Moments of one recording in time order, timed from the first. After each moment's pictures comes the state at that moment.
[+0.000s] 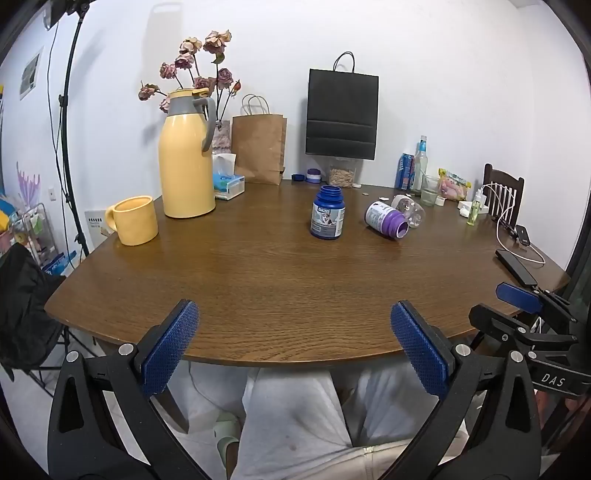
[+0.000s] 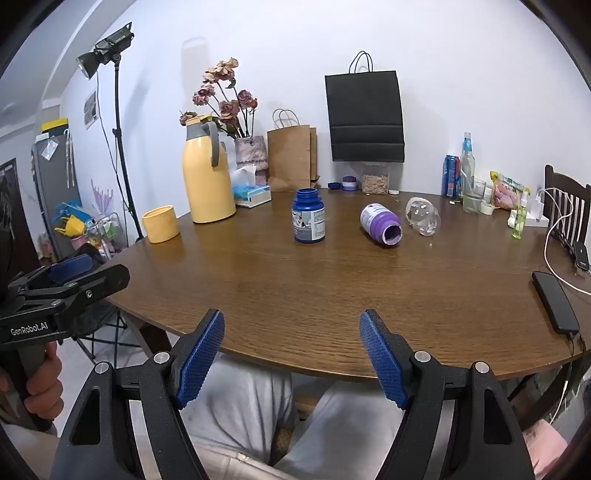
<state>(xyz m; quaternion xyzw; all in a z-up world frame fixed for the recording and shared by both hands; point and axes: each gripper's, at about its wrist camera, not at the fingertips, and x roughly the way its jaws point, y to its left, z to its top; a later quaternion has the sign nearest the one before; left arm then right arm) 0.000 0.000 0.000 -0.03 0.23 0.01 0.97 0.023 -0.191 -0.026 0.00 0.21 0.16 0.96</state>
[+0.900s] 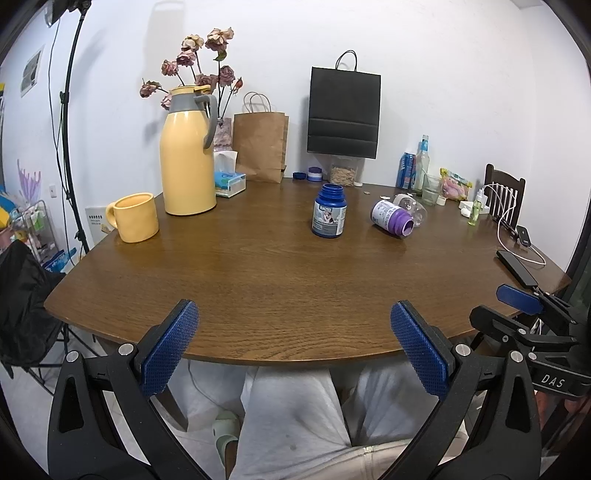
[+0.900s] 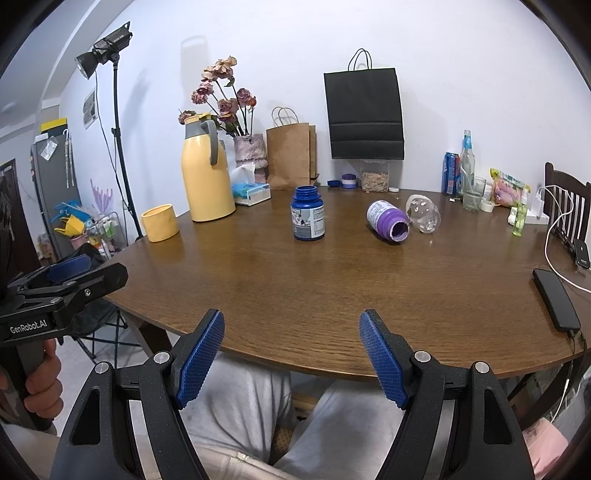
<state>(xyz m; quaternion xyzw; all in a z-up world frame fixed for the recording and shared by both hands) -0.001 0.008 -0.004 -0.04 0.23 0.01 0.97 0.021 -0.190 -0.027 0.01 0.22 0.17 0.96</state>
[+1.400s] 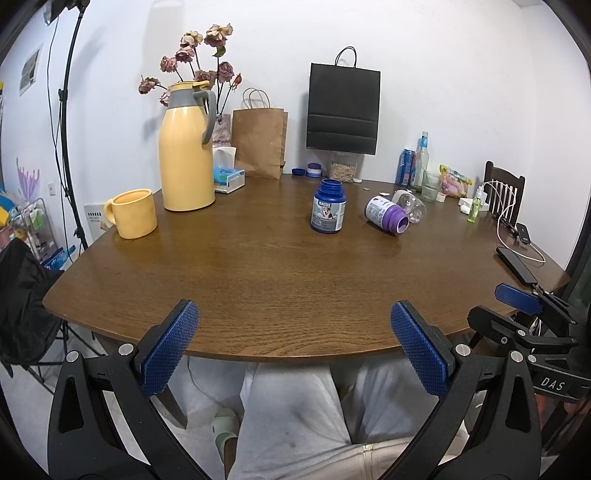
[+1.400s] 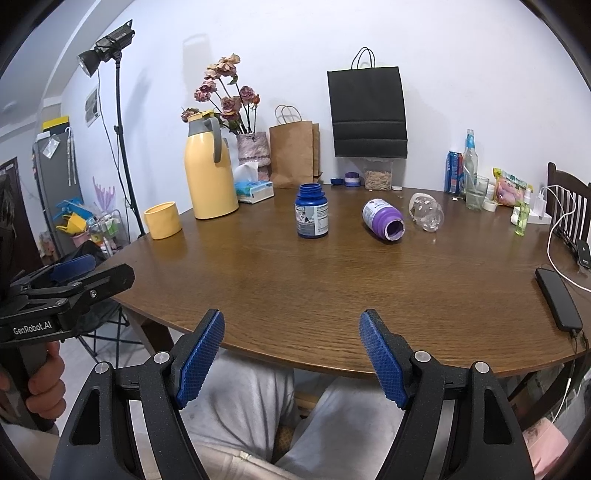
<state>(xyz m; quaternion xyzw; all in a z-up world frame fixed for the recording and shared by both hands) -0.002 0.000 -0.010 -0.04 0.24 0.01 0.97 0.024 -0.189 -0.033 0.00 0.22 0.17 0.96</state>
